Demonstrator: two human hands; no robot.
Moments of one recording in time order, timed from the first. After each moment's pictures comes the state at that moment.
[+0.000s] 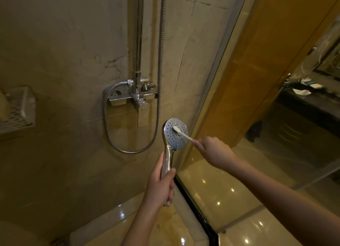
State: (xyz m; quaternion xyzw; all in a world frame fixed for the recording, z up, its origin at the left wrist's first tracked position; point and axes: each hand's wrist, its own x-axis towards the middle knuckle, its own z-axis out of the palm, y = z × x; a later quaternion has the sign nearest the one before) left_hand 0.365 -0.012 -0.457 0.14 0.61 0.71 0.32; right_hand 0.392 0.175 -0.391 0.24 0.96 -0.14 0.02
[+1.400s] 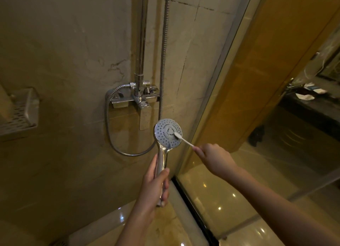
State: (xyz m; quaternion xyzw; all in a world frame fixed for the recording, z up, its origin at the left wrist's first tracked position) left_hand 0.354 -0.017 -0.454 0.09 0.57 0.75 0.33; right_hand 0.393 0.180 -0.403 0.24 0.96 -0.11 0.02
